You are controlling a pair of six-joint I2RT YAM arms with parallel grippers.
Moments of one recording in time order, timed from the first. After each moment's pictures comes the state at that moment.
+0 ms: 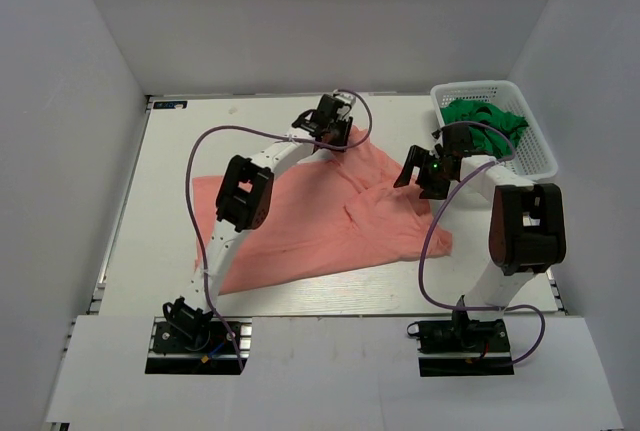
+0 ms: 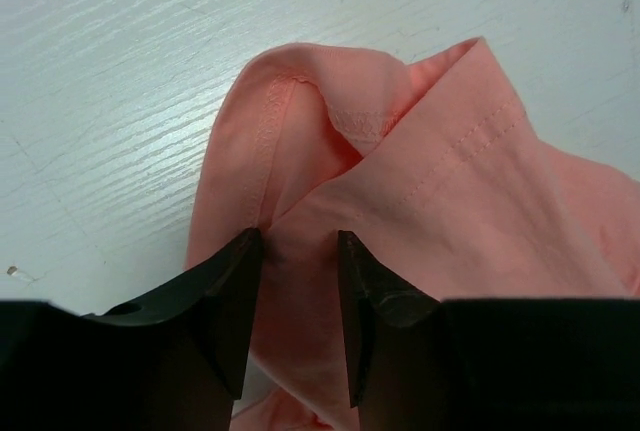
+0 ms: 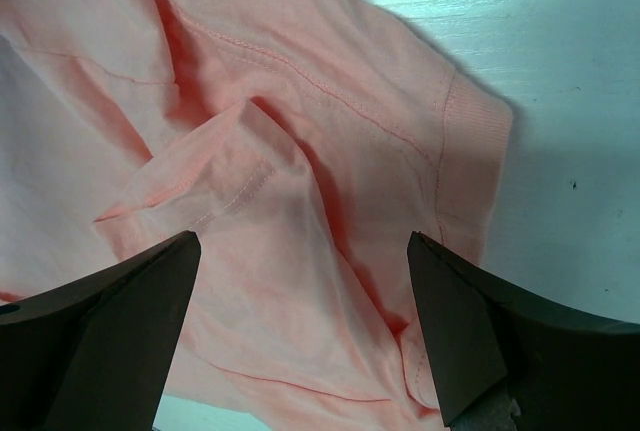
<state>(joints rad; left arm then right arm) -0.57 2.57 2.23 -0.38 0.01 -0.17 0.08 1.72 1.08 -0.42 -0.35 0.36</state>
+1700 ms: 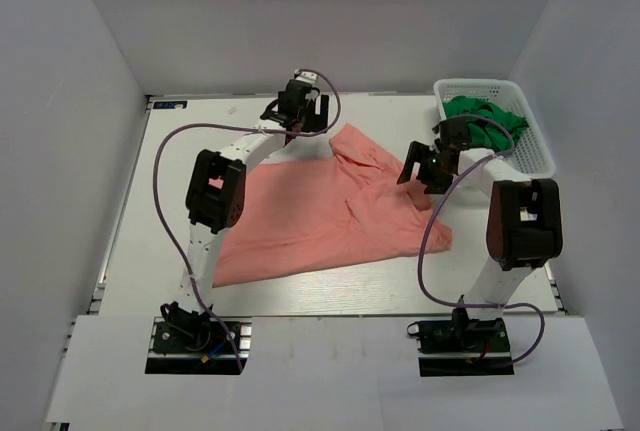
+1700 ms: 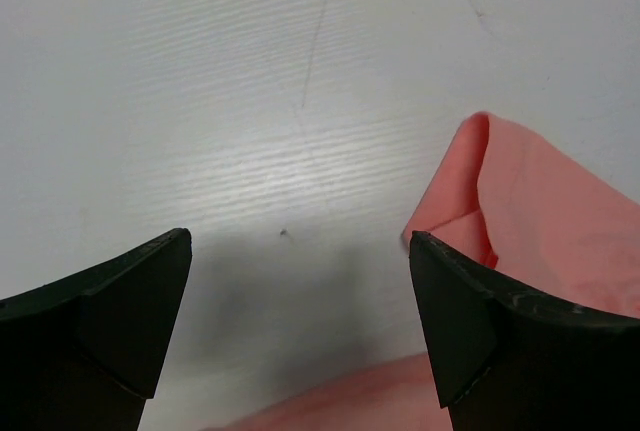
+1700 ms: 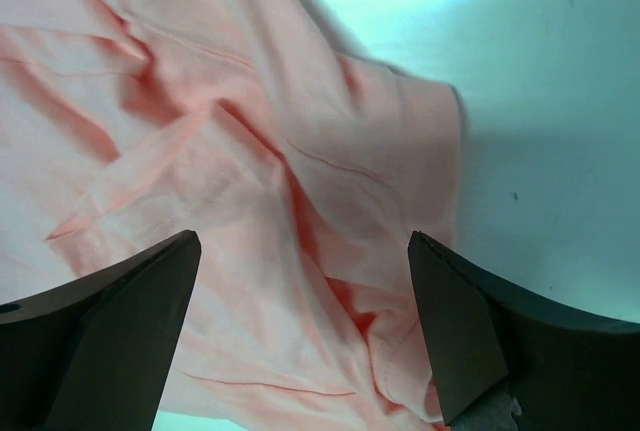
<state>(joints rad) -0.46 2.37 1.98 -0.19 -0.14 -0.17 0.09 1.76 1.13 -0.46 -0.26 0.34</state>
